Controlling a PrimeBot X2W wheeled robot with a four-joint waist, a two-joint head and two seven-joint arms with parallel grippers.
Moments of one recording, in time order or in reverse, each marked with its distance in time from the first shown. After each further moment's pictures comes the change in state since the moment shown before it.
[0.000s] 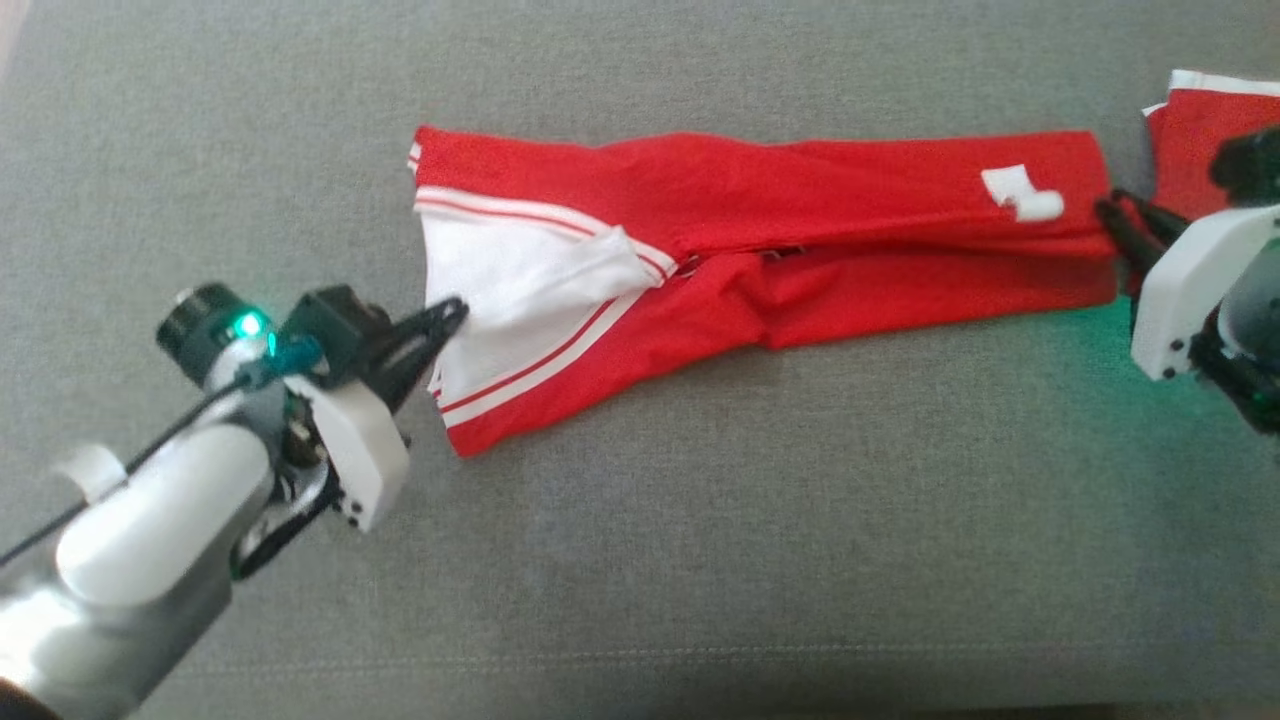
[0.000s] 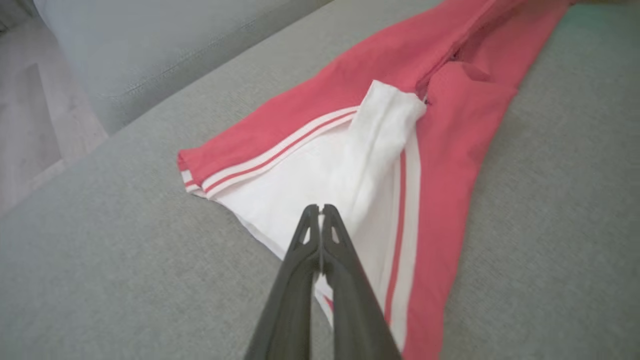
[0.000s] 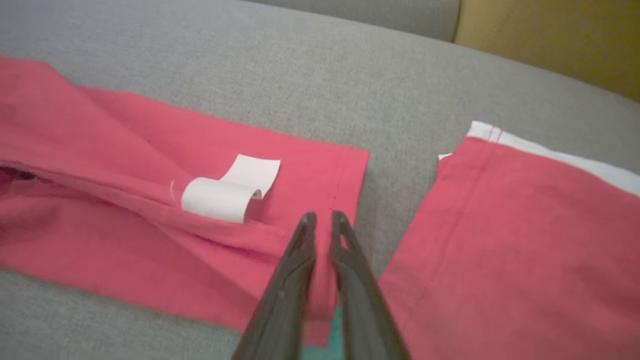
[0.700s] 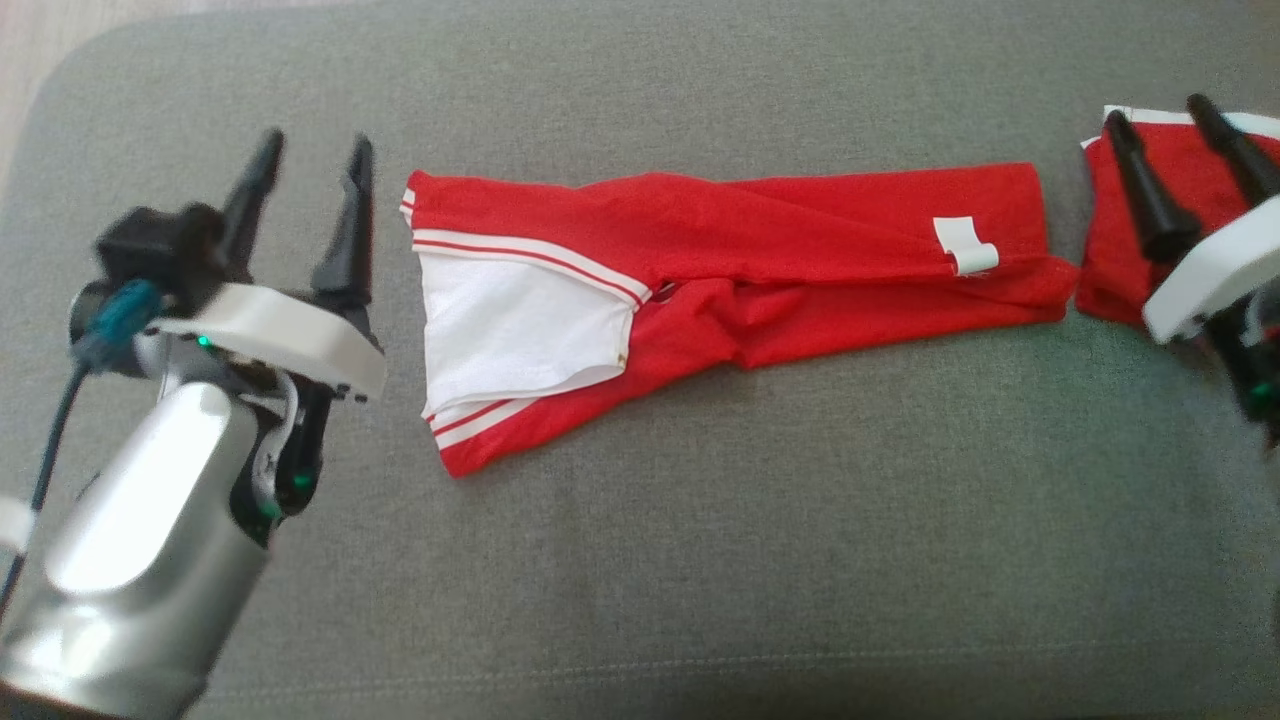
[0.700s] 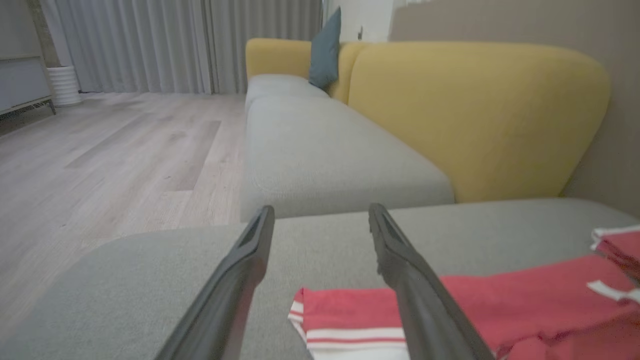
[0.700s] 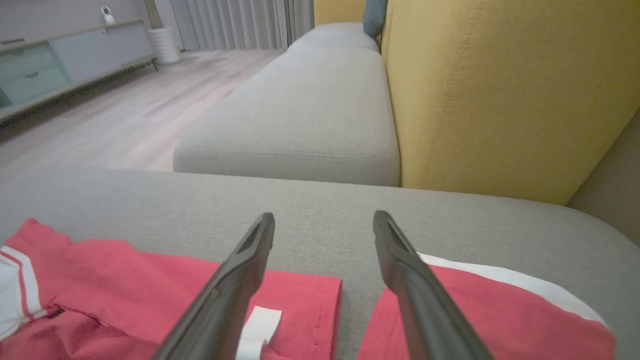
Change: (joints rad) left arm 0.143 -0.166 0.414 -0.049 -0.105 0.283 -0.144; right arm 0.100 0.080 -0.266 -0.129 -0.062 0.000 -0.186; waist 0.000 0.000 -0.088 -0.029
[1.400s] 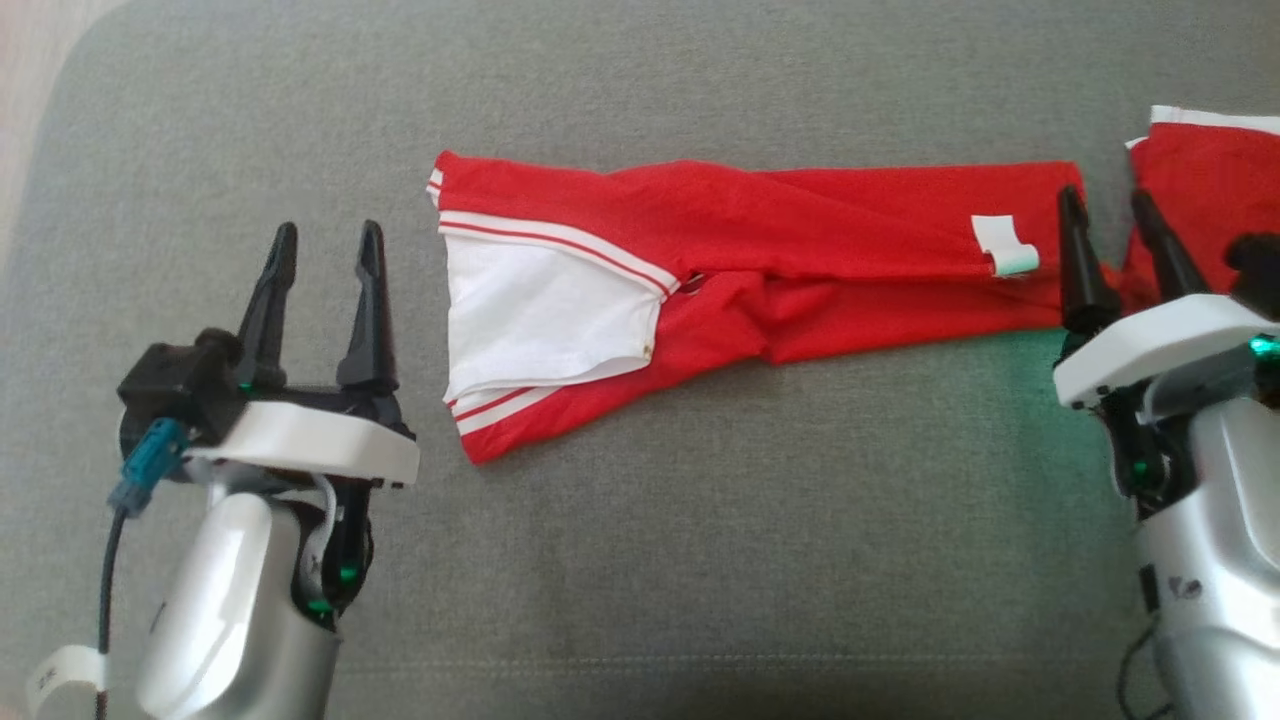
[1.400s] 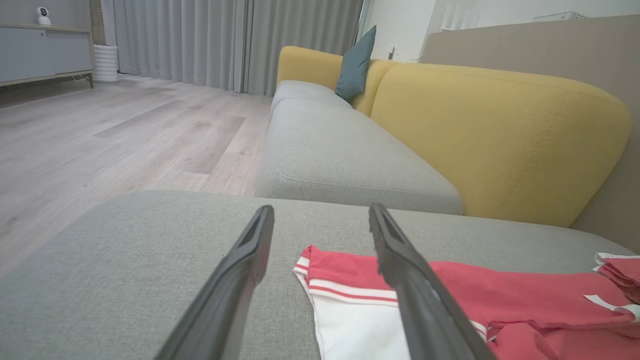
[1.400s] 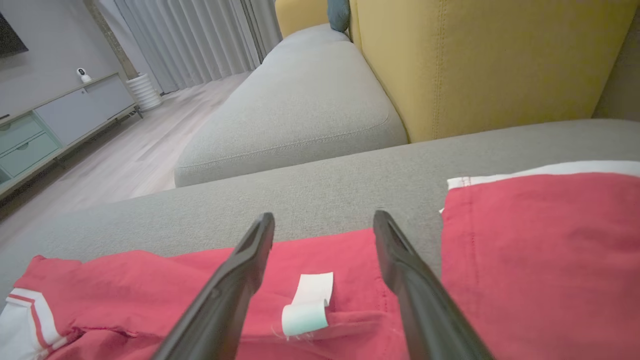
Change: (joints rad) left arm 0.285 -0.303 0.417 -0.084 0.327 -0.174 -0.007; right arm 0.164 0.336 -0.344 -0.007 -0.238 0.000 -0.076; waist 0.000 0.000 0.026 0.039
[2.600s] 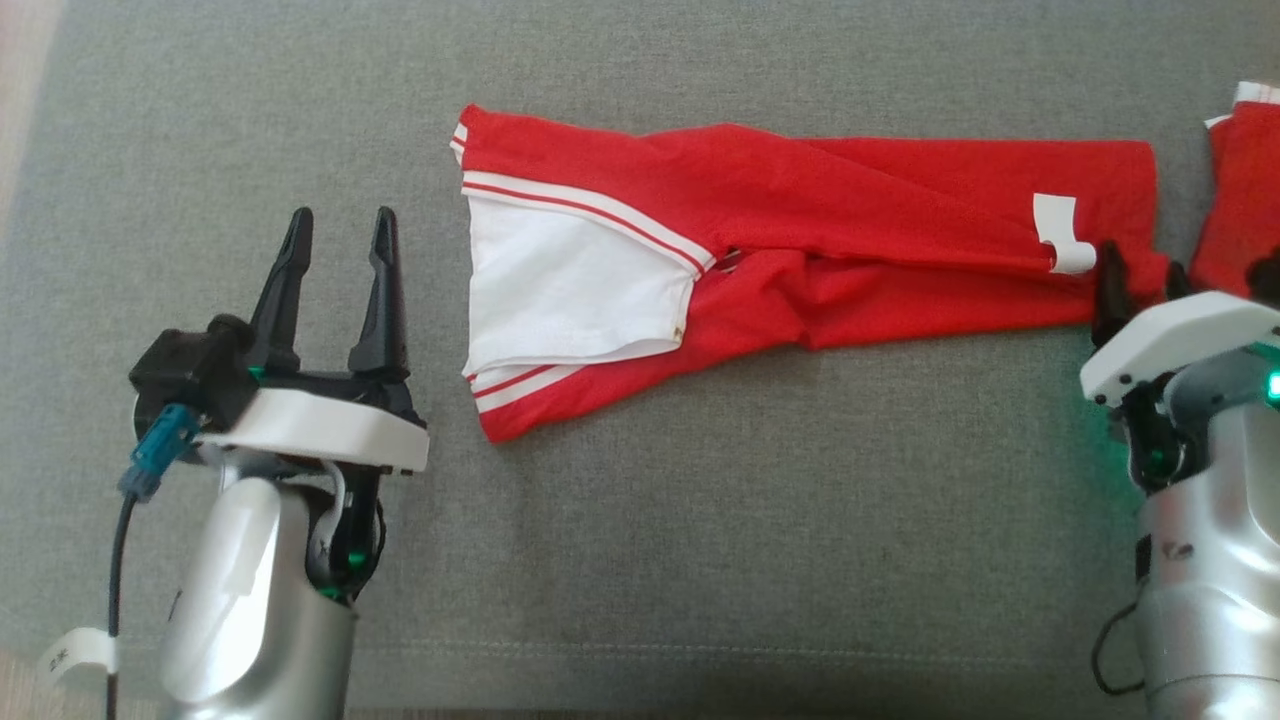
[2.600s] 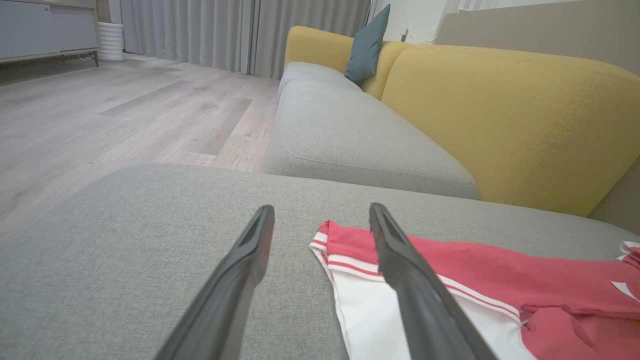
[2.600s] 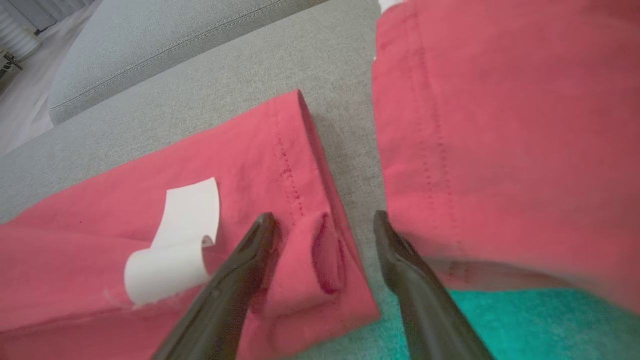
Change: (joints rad) left arm -0.030 -0.103 0.112 0.061 0.110 -0.128 0.000; right arm -0.103 0.132 -0.364 0.224 -0.235 0.000 0.164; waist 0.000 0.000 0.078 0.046
